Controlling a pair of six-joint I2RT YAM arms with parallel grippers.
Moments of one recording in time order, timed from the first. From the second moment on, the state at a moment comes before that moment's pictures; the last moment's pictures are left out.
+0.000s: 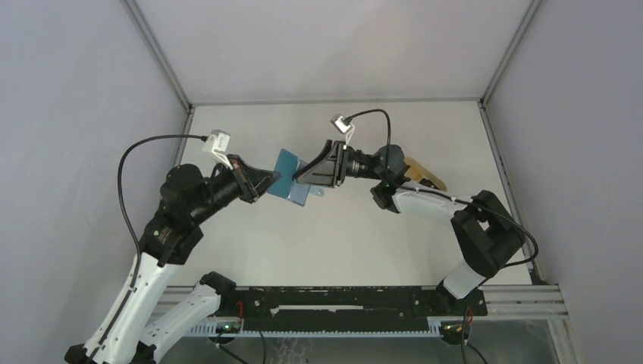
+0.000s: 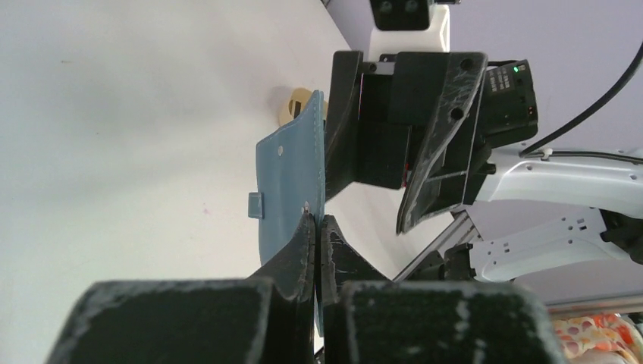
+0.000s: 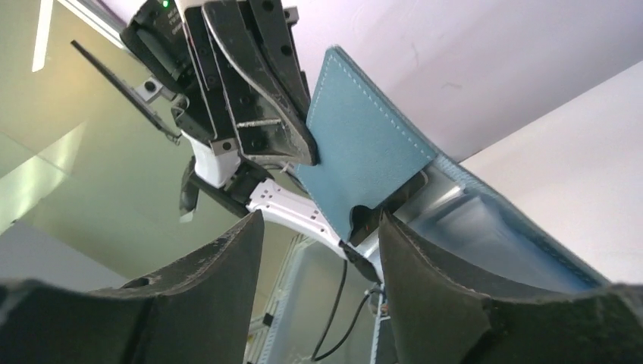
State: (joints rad) left arm -0.46 0.71 1.00 -0.44 0.29 -0.57; right arm 0.69 1.63 0.94 1.11 -0.87 1.22
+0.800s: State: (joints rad) left arm -0.45 0.69 0.98 -0.32 0.32 -0.62; right arm 0.69 1.61 0.94 1.08 -0.85 1.19
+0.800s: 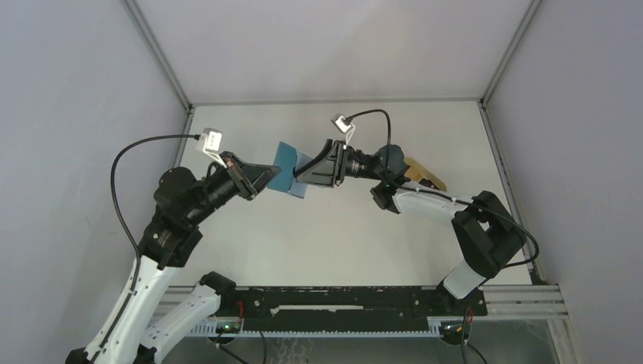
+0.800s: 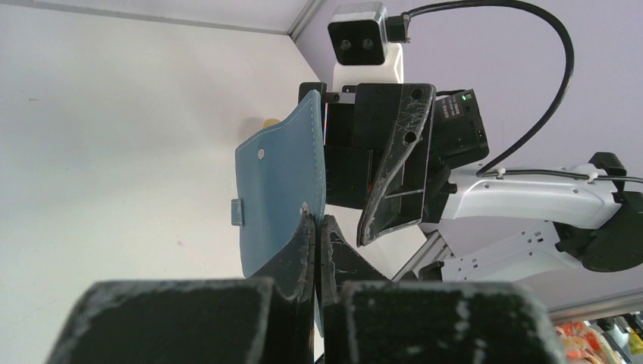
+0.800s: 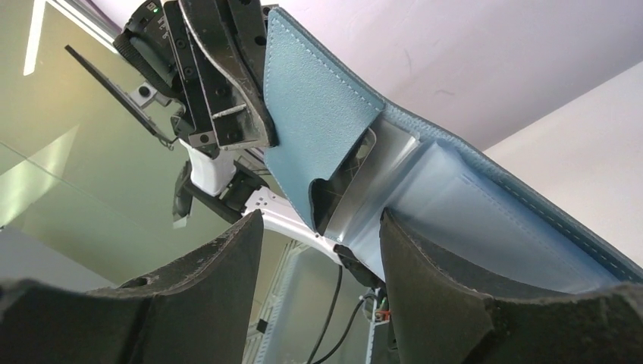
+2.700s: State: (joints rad) left arm -0.38 0.66 0.93 -0.23 0.42 -0.67; right arm 0.70 1.64 1.00 1.22 -0.85 1.28
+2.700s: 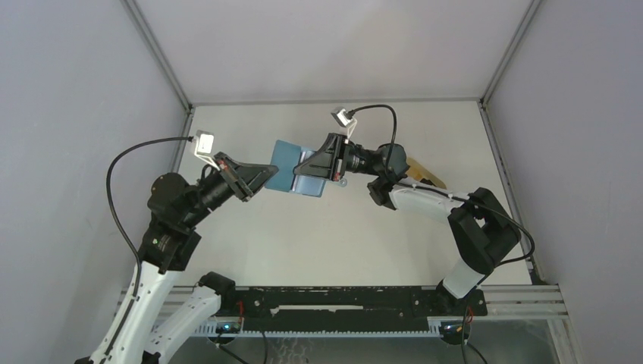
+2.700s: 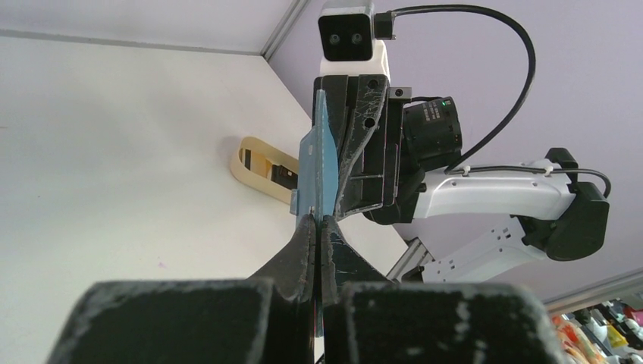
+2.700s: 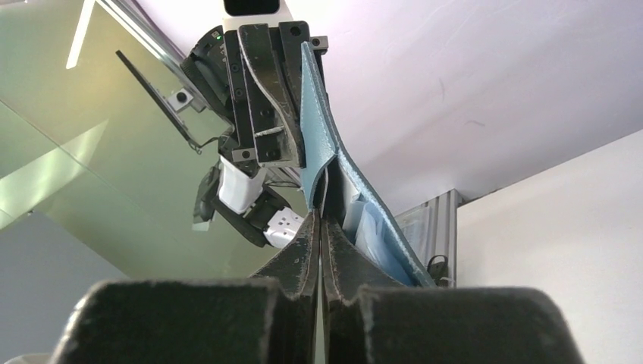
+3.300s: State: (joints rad) left arm -0.32 0.65 0.93 -0.27 0.43 -0.67; right arm 0.70 1.64 1.00 1.11 -0.85 1.22
